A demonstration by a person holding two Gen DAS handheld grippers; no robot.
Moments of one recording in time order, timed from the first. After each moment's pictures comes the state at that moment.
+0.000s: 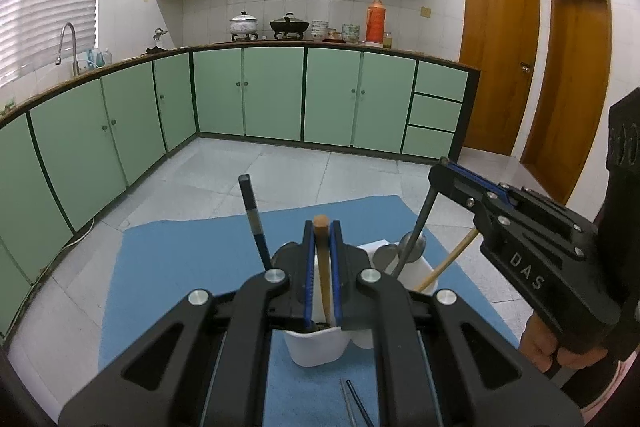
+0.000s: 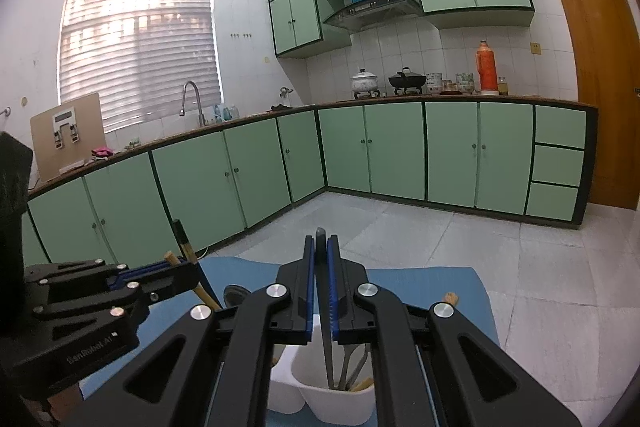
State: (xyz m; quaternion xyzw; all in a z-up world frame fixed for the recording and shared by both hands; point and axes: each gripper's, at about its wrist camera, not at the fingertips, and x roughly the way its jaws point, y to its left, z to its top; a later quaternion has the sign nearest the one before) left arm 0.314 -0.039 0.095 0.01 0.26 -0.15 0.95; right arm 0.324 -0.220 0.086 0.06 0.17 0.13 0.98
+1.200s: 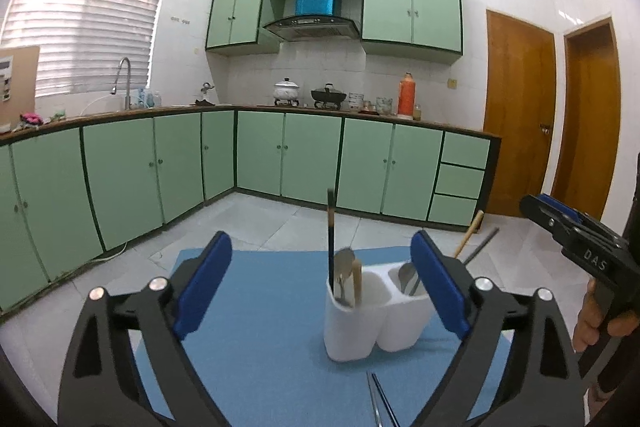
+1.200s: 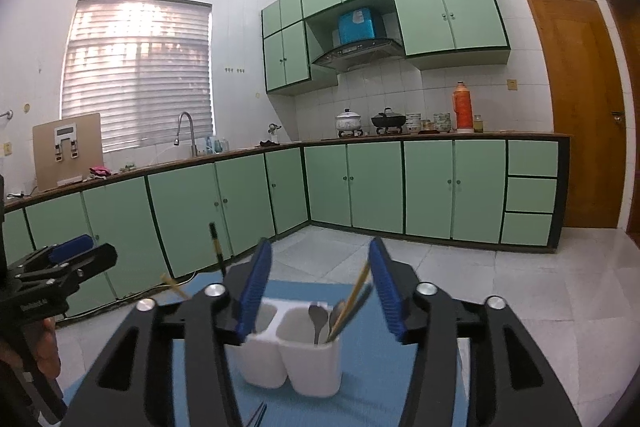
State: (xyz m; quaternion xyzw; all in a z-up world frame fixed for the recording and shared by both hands) left arm 0.205 0.008 0.106 -0.03 0.13 -0.09 0.99; right arm 0.220 -0.256 0.102 0.05 0.09 0.10 0.99
